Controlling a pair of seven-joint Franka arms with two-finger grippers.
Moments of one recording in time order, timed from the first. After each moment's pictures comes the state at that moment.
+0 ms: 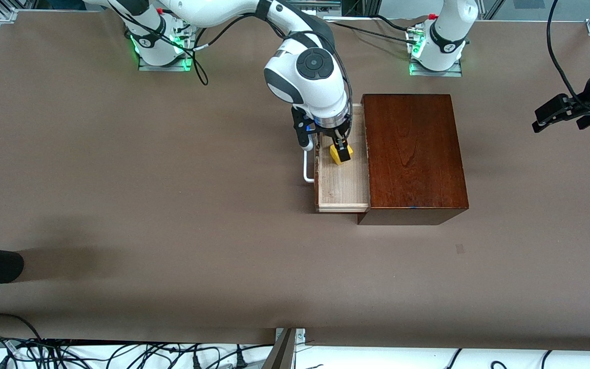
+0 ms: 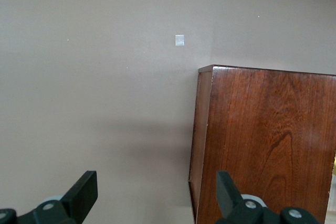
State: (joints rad) left arm -0.11 -0.04 0.14 -1.66 0.00 1.61 -0.08; right arm 0.70 0.79 0.32 -1.21 -0.11 2.19 2.31
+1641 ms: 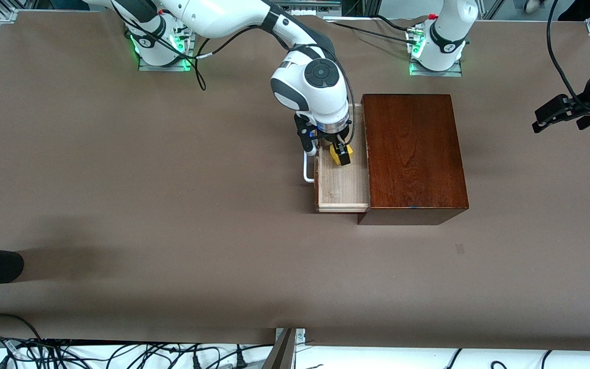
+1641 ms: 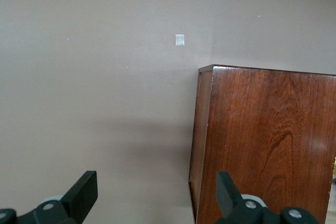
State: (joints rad) left arm -0.11 -0.04 0.14 -1.66 0.00 1.61 -0.08; right arm 0.72 0.84 0.32 -1.23 -0.19 2.25 2.31
